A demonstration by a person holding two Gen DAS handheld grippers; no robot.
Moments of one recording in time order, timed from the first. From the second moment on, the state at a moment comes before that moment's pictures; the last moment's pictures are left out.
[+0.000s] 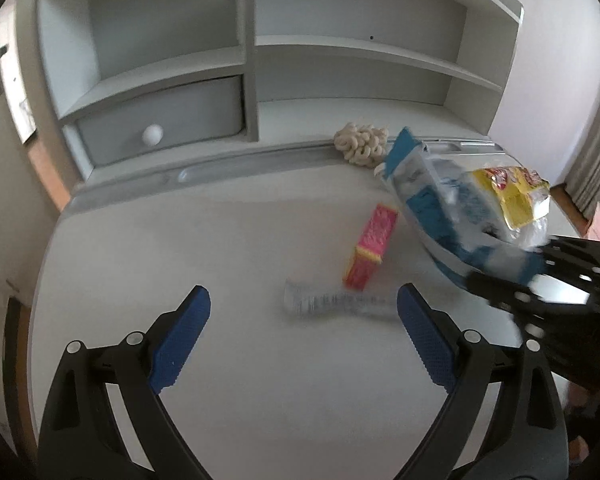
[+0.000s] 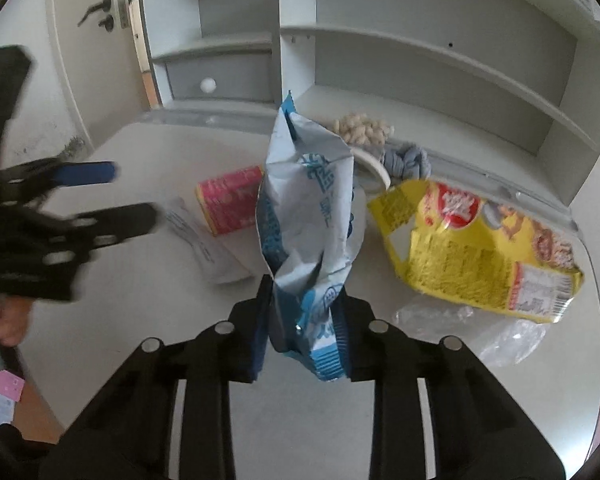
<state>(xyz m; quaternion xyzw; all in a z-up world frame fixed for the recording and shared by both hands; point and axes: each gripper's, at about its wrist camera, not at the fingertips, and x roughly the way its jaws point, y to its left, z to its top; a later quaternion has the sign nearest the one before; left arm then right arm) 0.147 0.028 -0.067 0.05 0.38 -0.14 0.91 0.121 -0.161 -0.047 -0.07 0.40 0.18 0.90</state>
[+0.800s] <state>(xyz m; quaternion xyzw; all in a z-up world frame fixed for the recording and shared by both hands) 0.156 -0.046 -0.055 0.09 0.40 -0.17 0.90 0.055 -0.256 0.003 0.01 0.36 0.17 0.92</state>
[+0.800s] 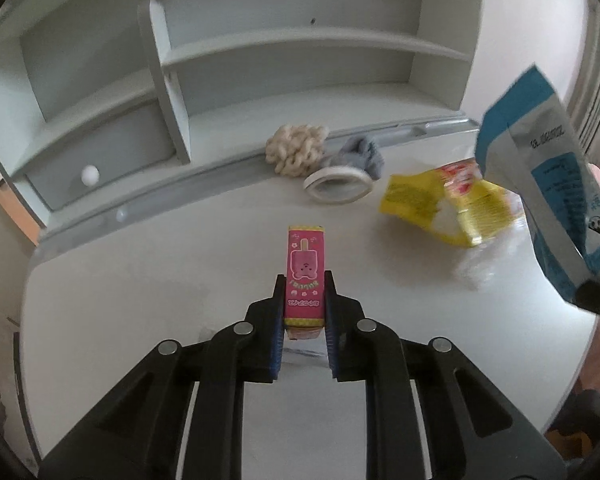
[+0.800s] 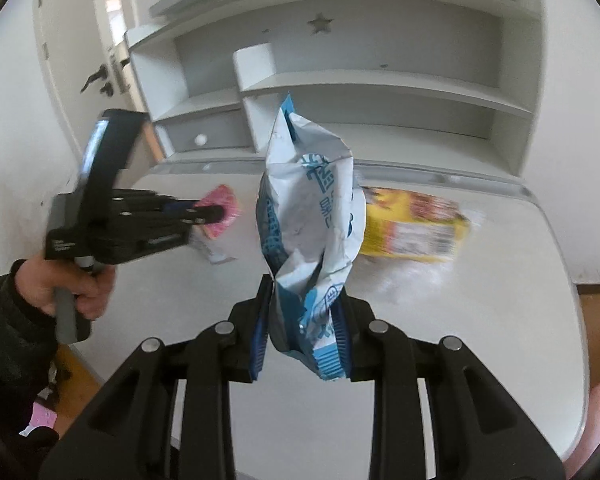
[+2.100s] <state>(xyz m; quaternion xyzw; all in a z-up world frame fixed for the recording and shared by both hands) -0.065 -0.543 -0.211 0.26 0.43 -0.56 0.66 -0.209 -0.683 -0.246 0.33 0.48 -0.24 0.78</state>
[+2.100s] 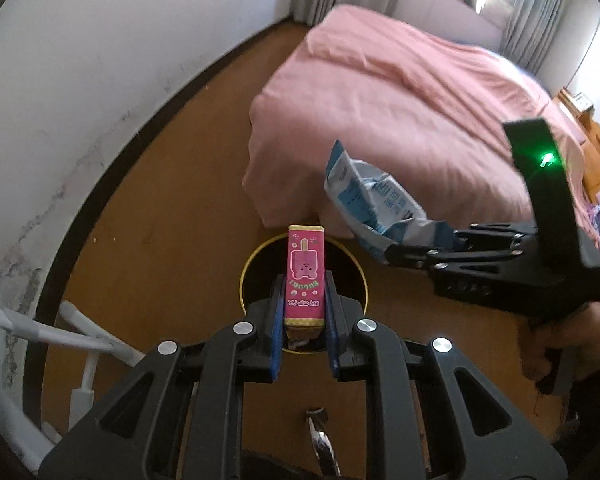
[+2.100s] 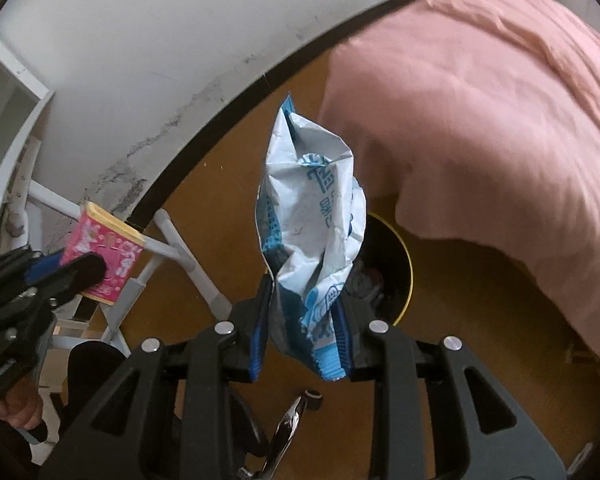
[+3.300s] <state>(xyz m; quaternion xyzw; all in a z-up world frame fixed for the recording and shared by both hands) -0.079 -0.486 -0.133 0.25 0.37 -0.55 0.71 -0.201 -0.661 -0.164 0.29 0.43 -0.21 0.83</state>
